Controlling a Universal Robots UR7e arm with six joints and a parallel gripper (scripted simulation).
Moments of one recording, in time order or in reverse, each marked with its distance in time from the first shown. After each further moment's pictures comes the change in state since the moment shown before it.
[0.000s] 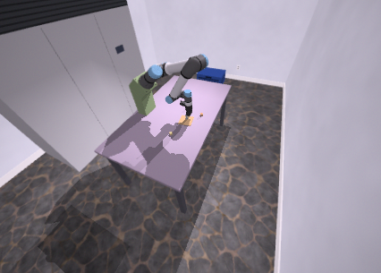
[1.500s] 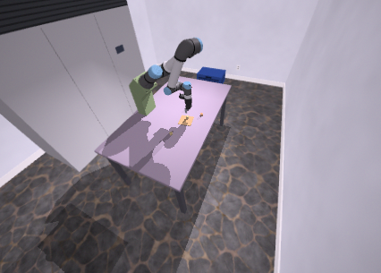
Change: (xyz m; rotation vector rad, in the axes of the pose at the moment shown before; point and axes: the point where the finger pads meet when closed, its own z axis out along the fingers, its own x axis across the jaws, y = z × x) arm 0.000 0.000 -0.085 -0.001 0.000 0.000
